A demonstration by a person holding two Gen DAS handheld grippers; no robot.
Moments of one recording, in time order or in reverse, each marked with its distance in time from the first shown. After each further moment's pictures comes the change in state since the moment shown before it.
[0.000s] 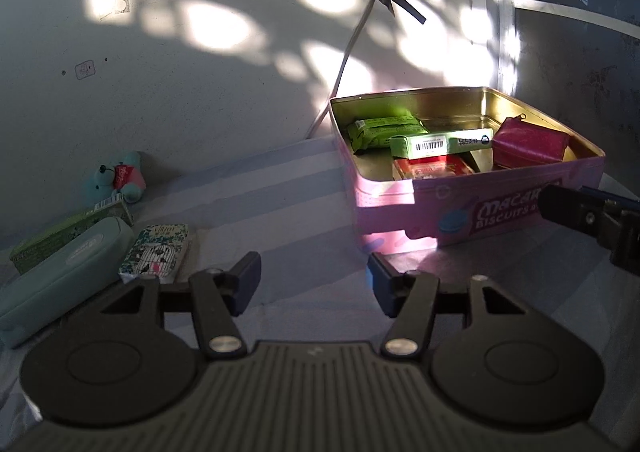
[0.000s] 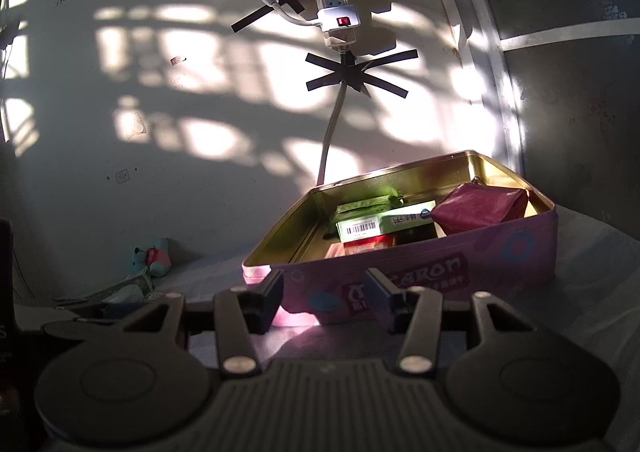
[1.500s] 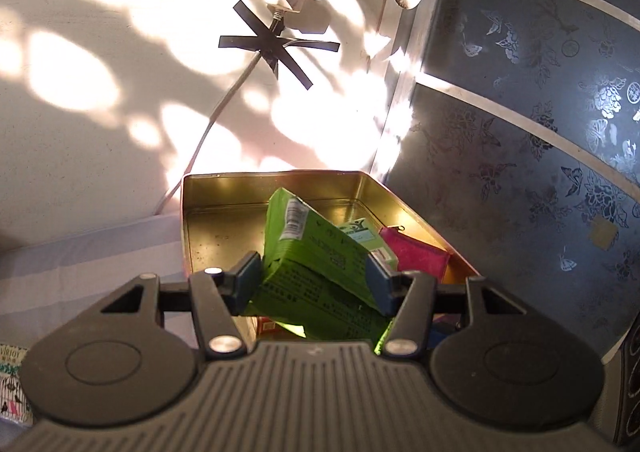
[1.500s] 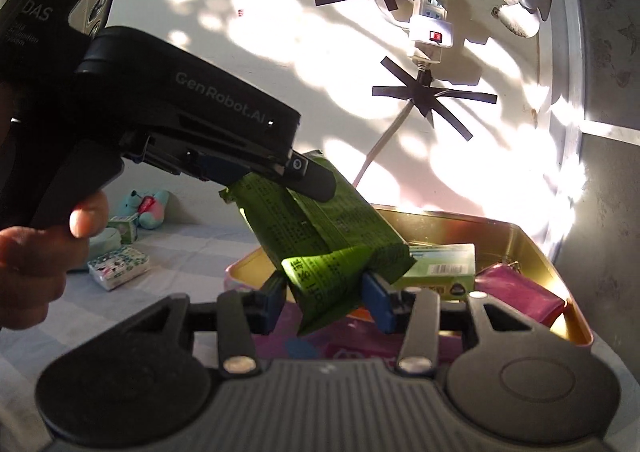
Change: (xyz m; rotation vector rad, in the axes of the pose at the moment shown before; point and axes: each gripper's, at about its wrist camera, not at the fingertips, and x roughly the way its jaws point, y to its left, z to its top) left arm 0.056 -0.019 0.108 -0.097 -0.069 -0.474; right arm 0.057 -0.001 0.028 -0.362 0.008 0.037
